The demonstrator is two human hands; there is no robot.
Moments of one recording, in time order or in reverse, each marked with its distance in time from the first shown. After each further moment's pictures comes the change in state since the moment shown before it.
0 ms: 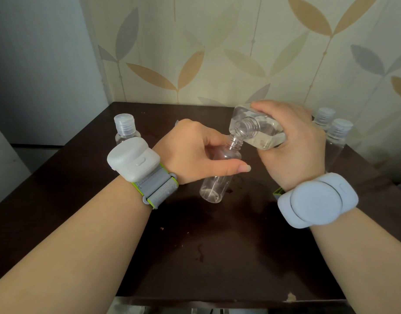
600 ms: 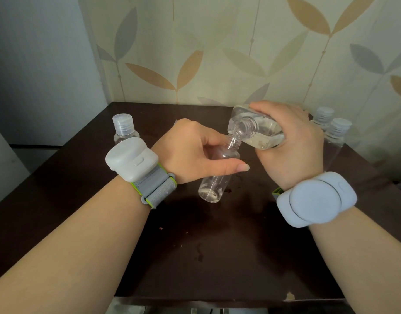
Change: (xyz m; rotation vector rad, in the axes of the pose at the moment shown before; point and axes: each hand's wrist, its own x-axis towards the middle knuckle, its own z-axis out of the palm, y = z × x) left_hand -0.001 -0.001 -0.001 -0.035 -0.016 0.025; right_hand 0.000 0.002 0.001 0.003 0.017 -0.031
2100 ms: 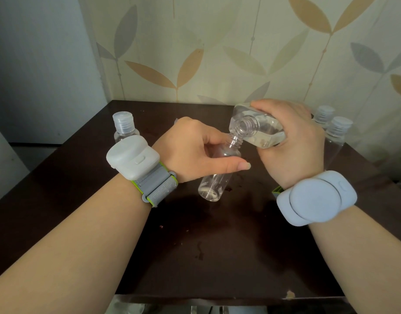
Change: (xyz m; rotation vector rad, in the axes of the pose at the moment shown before) left_hand 0.000 0.002 0.000 0.044 0.007 0.019; right_hand 0.000 -0.002 -0.001 -0.005 -0.002 0.018
